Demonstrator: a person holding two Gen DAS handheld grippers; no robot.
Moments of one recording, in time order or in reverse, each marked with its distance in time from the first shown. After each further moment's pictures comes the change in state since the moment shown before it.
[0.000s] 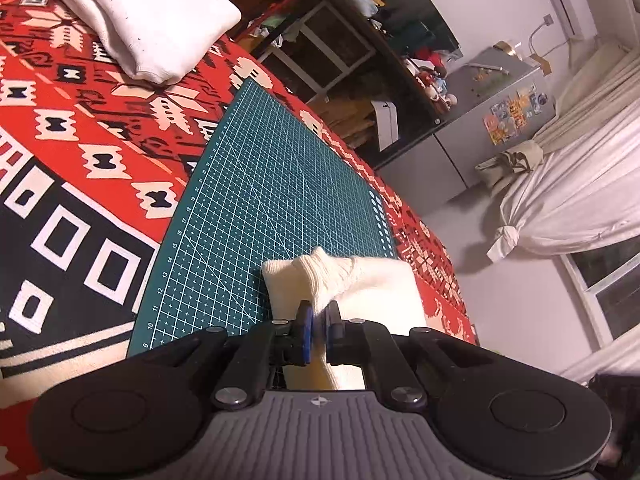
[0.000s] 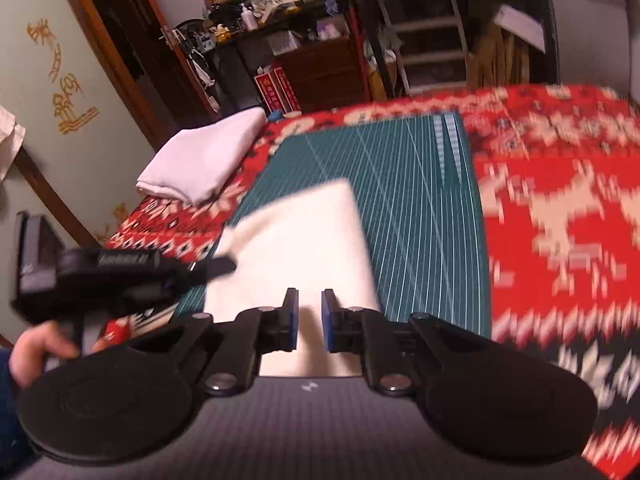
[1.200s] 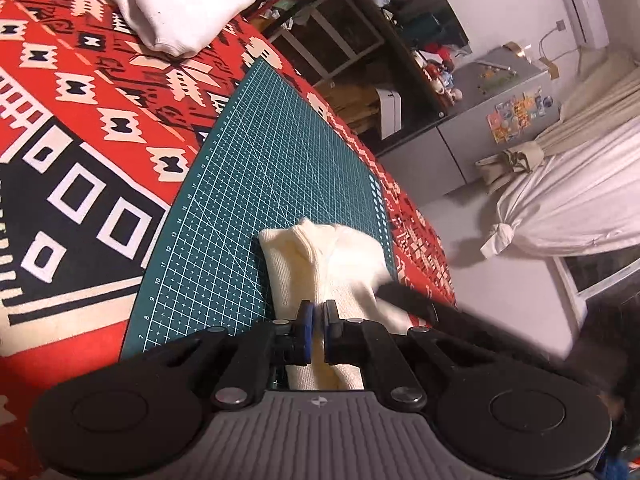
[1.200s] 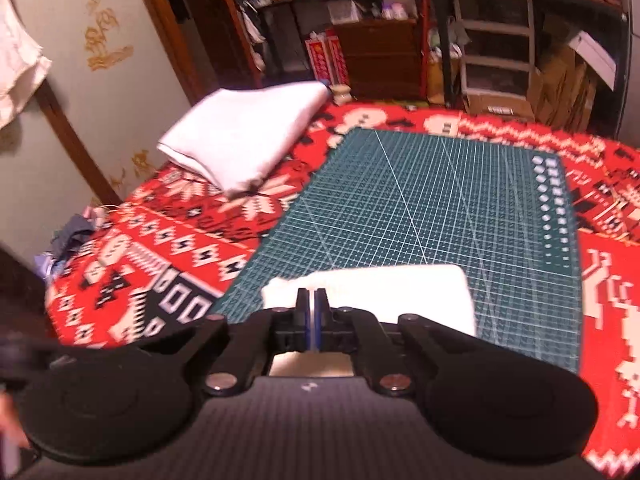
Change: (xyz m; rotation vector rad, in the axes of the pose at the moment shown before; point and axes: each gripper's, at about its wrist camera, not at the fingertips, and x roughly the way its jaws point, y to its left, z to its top) left arm -0.014 0.006 -0.011 -0.080 0.043 -0.027; right arm 0.066 0.052 0.040 -0.184 0.104 0.072
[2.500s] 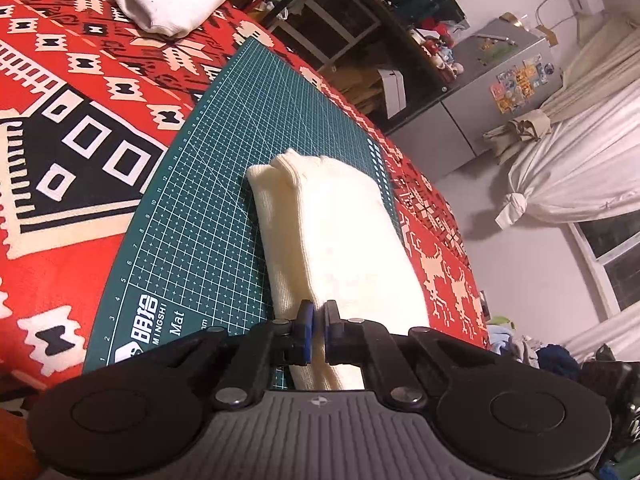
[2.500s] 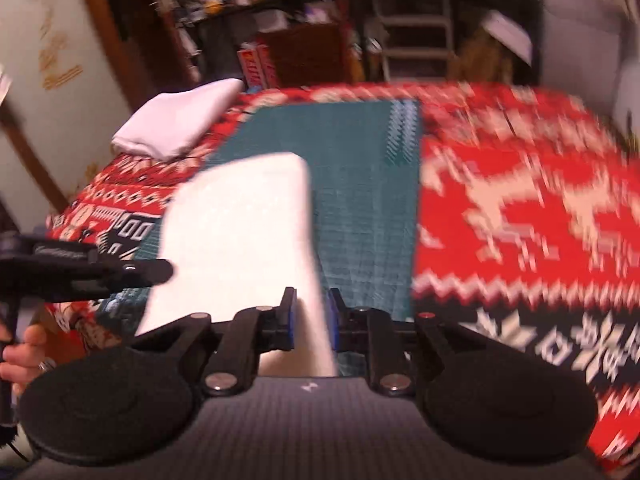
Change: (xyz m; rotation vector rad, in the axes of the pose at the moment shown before) left arm -0.009 -0.019 -0.041 0.080 0.039 0.068; right arm -0.110 -0.062 -0.106 0.213 -0.020 -0.118
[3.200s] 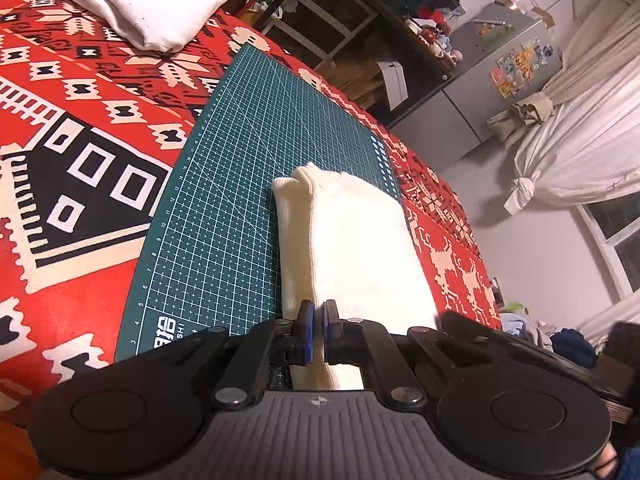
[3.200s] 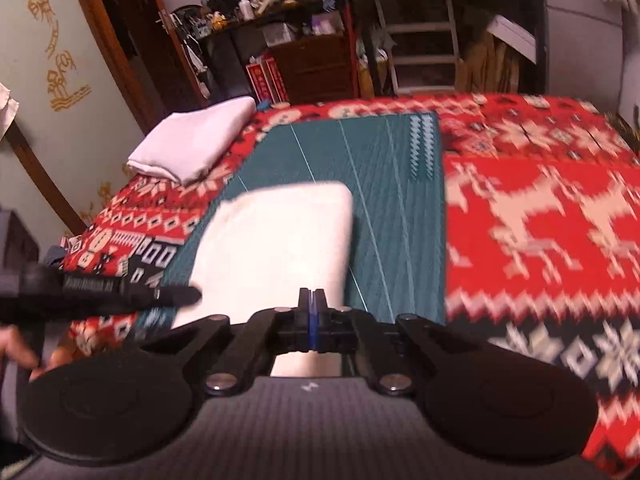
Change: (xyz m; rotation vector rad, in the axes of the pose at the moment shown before) left arm -0.005 0.000 0.009 0.065 0.017 0.040; right arm 0.010 0.041 0.021 -0.078 -0.045 -0.017
